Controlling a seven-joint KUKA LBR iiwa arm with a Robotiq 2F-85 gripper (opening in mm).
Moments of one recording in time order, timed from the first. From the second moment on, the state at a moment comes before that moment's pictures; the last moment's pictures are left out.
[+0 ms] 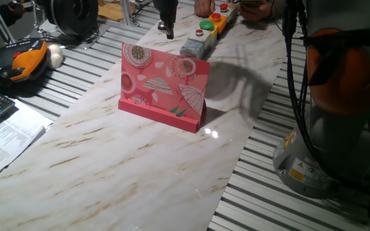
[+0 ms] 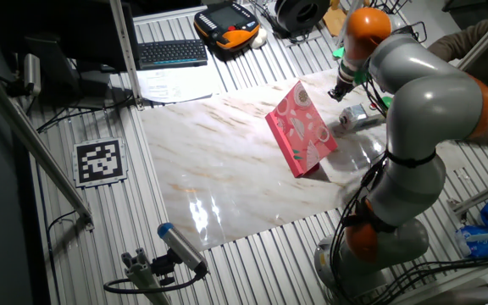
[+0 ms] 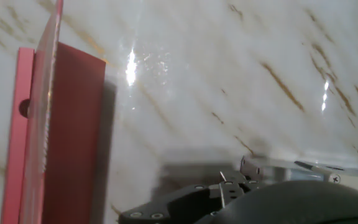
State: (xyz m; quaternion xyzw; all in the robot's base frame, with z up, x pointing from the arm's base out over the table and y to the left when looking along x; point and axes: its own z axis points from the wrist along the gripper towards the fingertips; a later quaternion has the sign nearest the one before) arm 0.544 -0.180 0.185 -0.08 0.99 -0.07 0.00
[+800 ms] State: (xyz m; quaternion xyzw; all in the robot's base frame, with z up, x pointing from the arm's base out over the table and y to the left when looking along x) arm 0.544 -0.180 0.182 -0.04 0.99 -0.13 -0.04
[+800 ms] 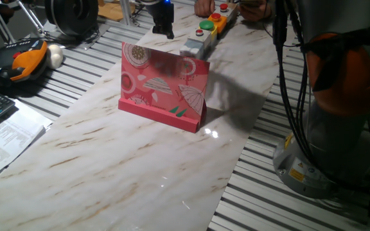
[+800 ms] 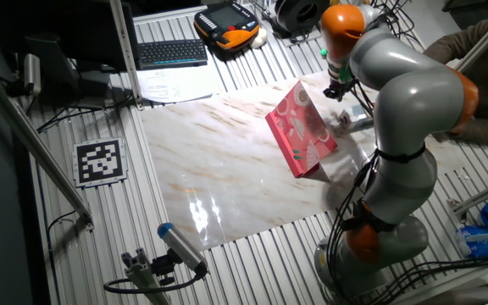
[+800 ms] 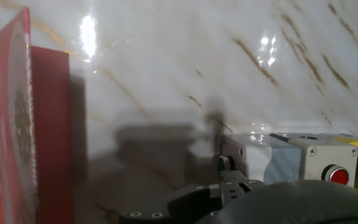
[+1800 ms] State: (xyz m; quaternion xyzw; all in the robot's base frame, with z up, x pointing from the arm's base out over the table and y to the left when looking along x) arm 0.528 -0.197 0.114 -0.06 0.99 -0.13 -0.01
